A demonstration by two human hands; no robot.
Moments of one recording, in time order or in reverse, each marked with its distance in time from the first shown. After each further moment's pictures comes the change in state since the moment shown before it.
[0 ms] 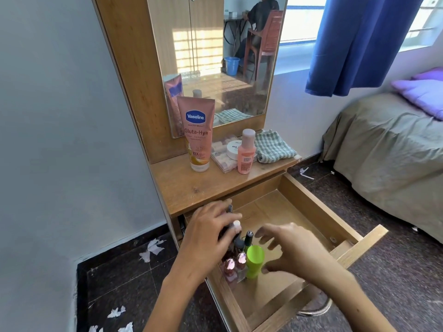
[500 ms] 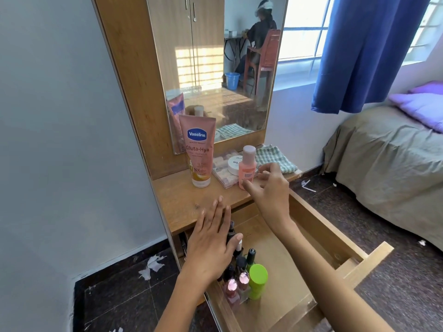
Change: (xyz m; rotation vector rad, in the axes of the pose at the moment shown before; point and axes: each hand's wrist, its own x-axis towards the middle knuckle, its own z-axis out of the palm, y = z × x) left_hand 0.023 -0.022 0.025 0.435 -0.217 -0.070; right_hand 0.120 -0.010 -0.027 0.535 0.837 0.164
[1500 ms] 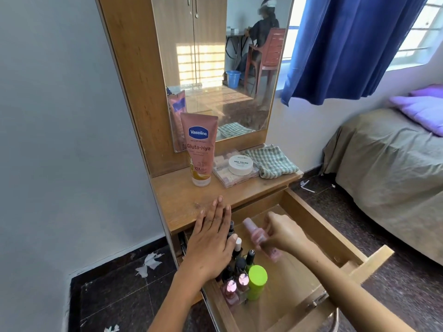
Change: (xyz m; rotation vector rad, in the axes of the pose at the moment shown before) left_hand 0.003 -0.002 -0.002 -0.048 -0.102 -0.012; right_hand -0.029 0.060 -0.021 -0.601 -0.765 0.164
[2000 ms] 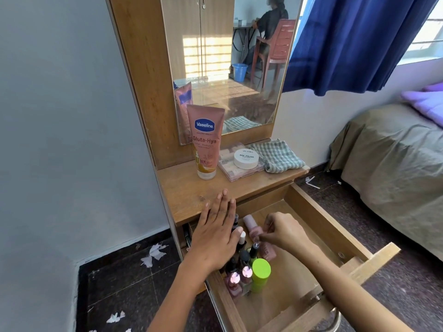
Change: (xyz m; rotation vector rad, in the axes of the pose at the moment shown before) left_hand 0.000 0.001 -0.001 0.007 -0.013 -0.004; right_hand 0.000 0.002 0.017 0.060 0.067 -0.023
